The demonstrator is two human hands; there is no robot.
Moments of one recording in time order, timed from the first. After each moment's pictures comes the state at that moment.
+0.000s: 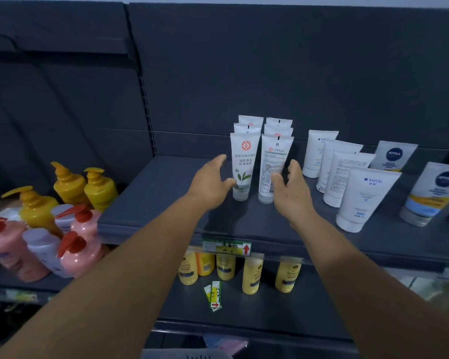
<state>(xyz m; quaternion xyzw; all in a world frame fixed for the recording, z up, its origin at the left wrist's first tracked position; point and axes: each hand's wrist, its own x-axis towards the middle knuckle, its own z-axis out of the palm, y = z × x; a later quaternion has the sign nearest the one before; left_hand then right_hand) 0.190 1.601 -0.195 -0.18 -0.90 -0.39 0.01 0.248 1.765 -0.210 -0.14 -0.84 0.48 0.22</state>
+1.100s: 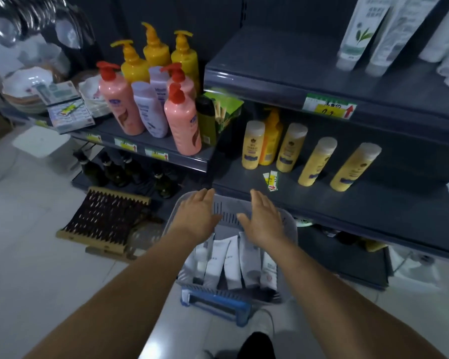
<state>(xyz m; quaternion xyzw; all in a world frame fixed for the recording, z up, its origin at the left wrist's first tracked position) 0.426 1.375 -0.412 -0.06 -0.98 -0.14 -0.13 0.437 1.538 -0.423 -0.04 -0.96 0.25 -0.14</state>
